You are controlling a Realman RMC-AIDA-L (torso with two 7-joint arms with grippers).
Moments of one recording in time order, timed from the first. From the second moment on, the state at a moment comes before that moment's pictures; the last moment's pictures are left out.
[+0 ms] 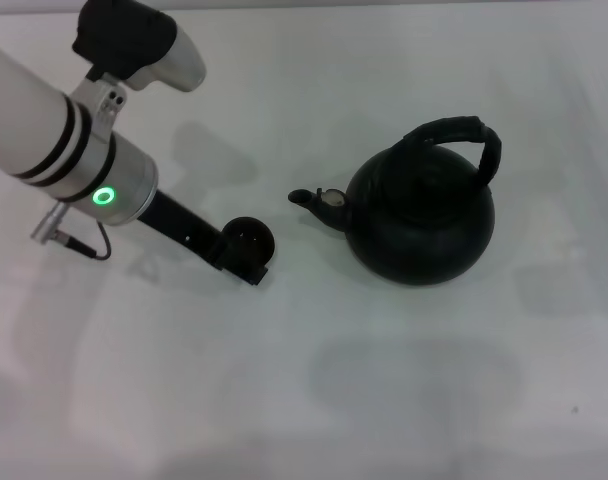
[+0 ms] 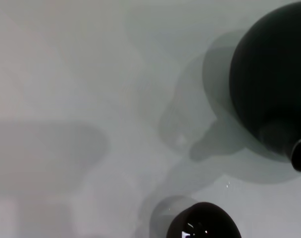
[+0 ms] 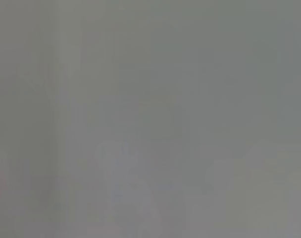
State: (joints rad) left arm -0.59 -2.07 1.54 1.13 -0.75 -1.37 0.54; right arm 0.31 2.02 -1.03 -0.02 -0.52 -1.33 0.34
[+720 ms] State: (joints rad) left arm -0.43 -2.07 1.53 1.30 -0.81 -1.48 0.60; right arm 0.28 2.01 -1.04 -0.03 -0.52 -1.38 0.34
